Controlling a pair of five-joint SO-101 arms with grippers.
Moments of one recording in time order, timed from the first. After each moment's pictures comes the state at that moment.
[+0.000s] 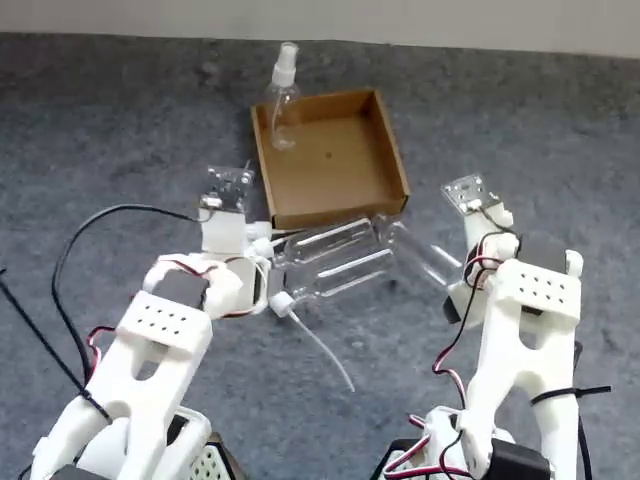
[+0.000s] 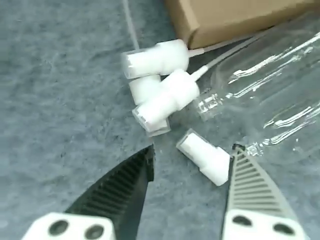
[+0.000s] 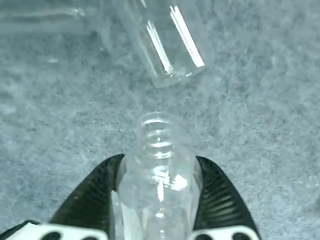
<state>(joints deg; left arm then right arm) 10.5 -38.5 57.9 48.8 14.6 11.1 -28.2 38.7 75.3 39.6</state>
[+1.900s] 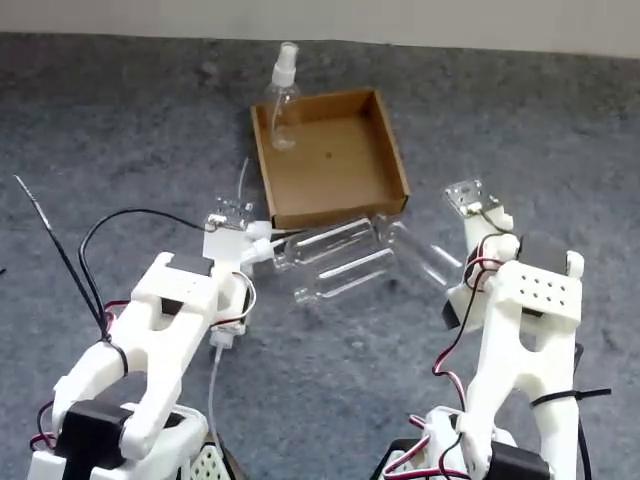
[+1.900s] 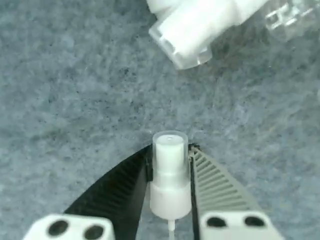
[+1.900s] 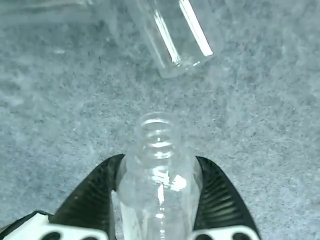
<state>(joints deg) 5.9 -19.0 56.0 54.9 8.3 11.2 -28.9 38.7 77.8 39.2</state>
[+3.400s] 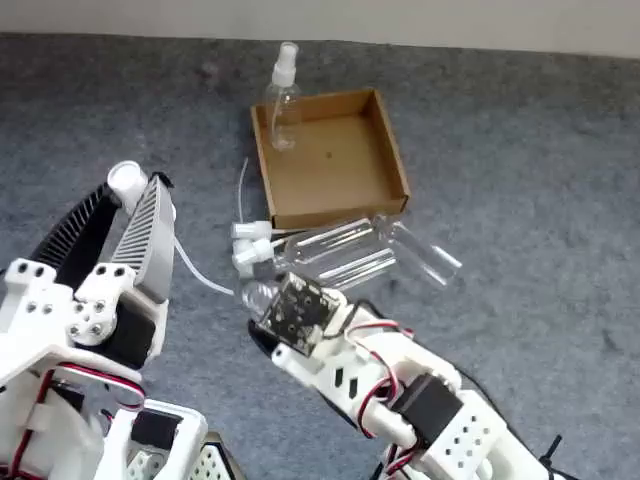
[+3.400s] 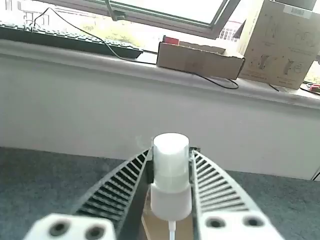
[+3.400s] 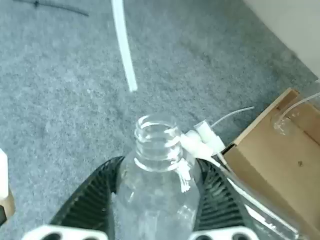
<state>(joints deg) 5.6 -74.4 17.2 65.9 16.7 -52.2 -74.9 66.5 44.5 18.4</state>
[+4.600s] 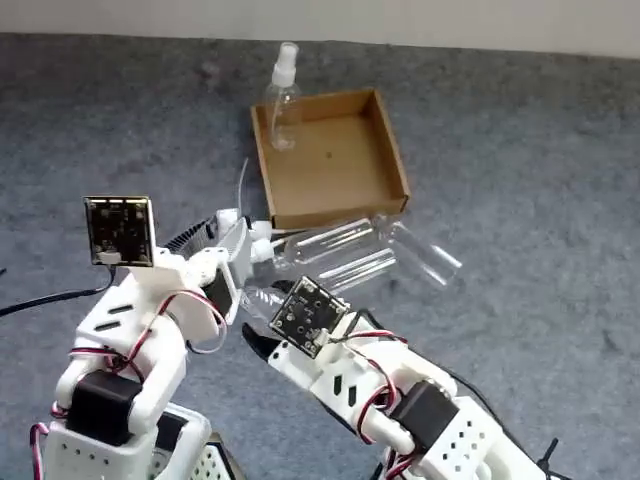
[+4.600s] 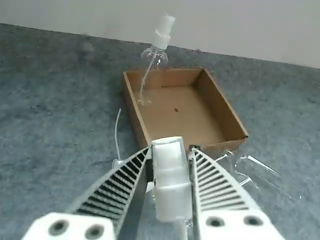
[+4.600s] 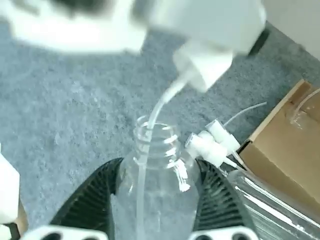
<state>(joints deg) 10.9 -77.9 53.8 58.2 21.7 -52.8 -78.1 71.1 38.6 11.8</state>
